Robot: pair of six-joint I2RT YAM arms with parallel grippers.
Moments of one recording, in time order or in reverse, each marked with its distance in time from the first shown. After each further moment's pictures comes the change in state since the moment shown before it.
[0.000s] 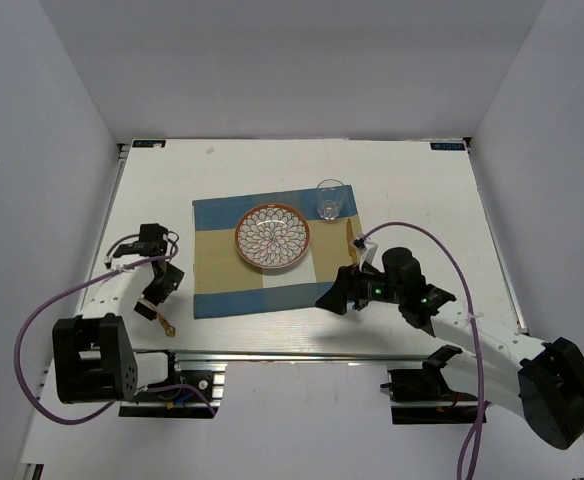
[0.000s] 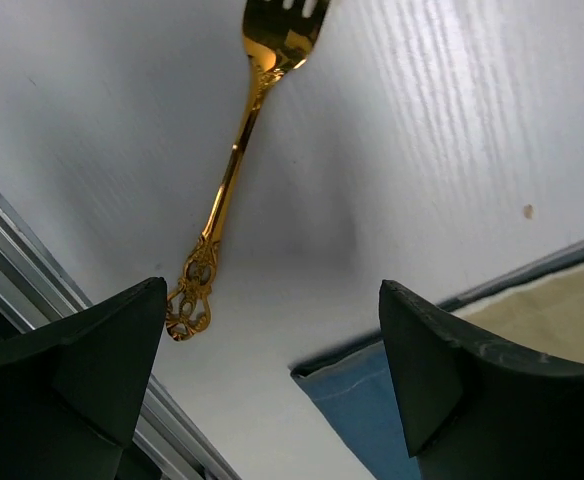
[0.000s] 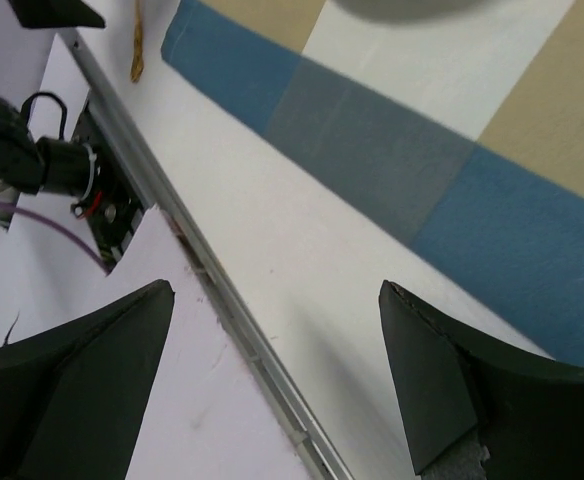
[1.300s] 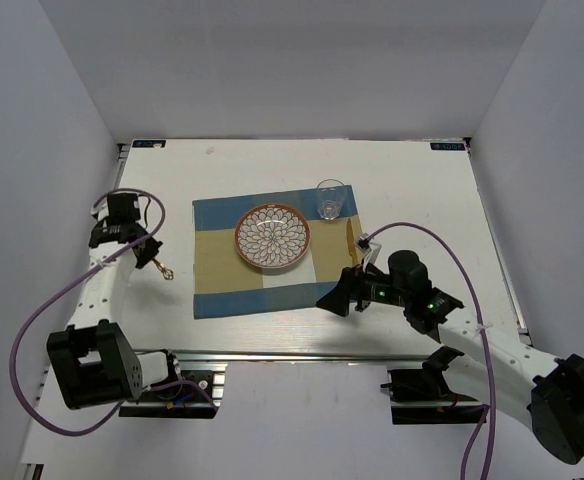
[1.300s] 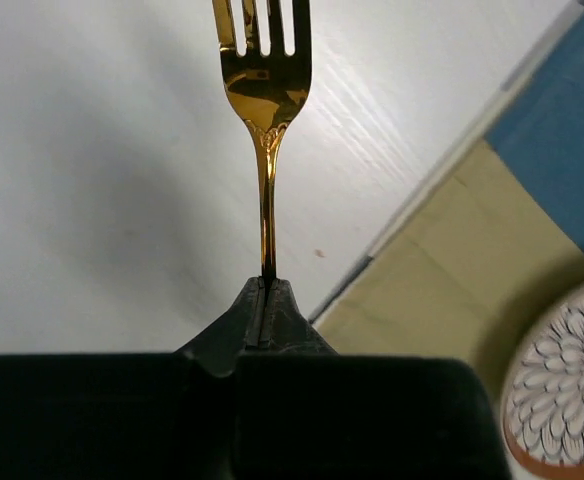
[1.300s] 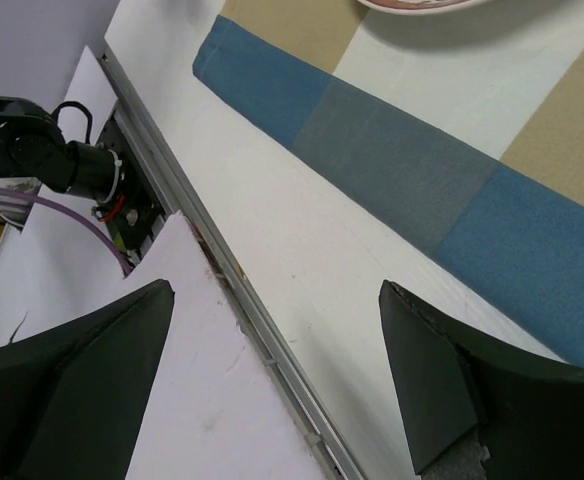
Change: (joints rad) left arm 0.145 -0.028 0.163 0.178 0.130 0.362; right arm 0.023 -0.088 -0.032 0.029 -0.015 0.026
